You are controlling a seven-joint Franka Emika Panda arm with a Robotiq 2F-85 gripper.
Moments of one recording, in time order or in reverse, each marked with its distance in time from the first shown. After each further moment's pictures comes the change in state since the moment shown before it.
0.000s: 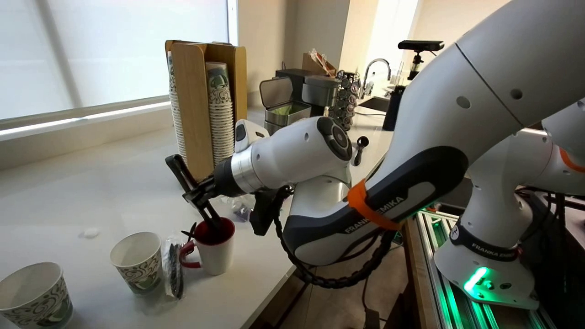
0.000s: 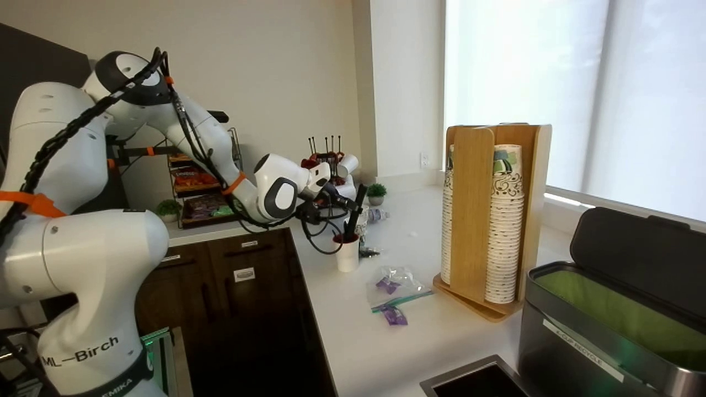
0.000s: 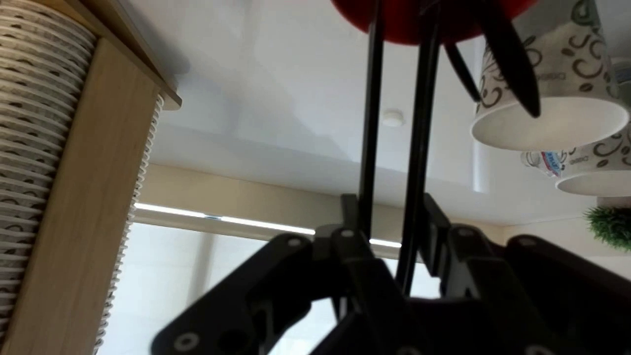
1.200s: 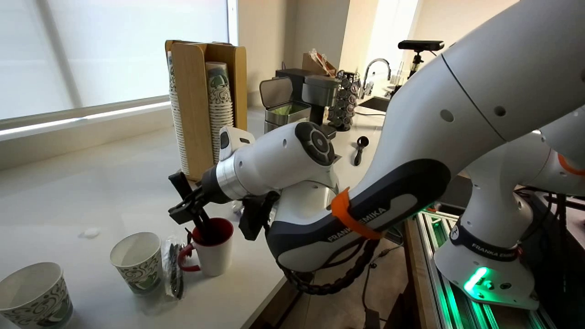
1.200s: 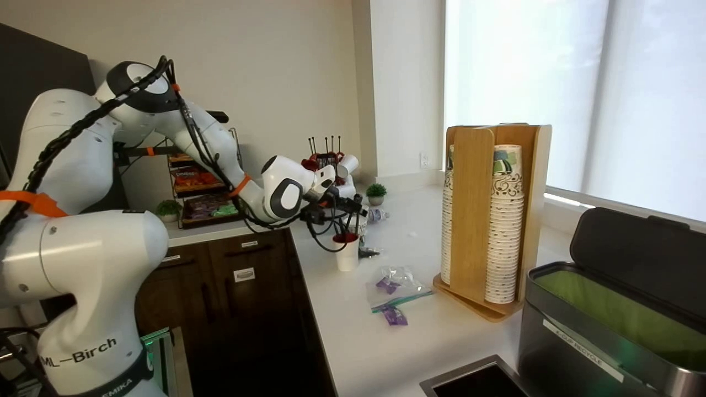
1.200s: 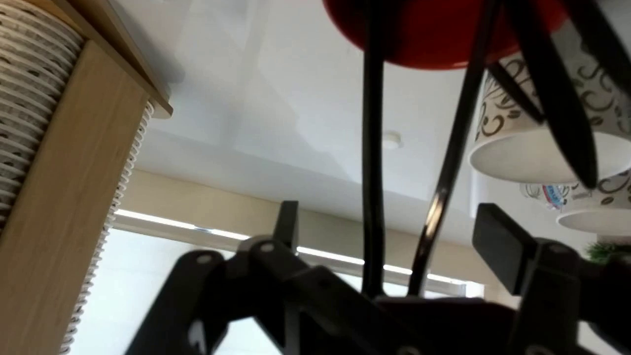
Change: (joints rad) arm -0.050 0.056 0.039 0.085 0.026 -0.072 -0.049
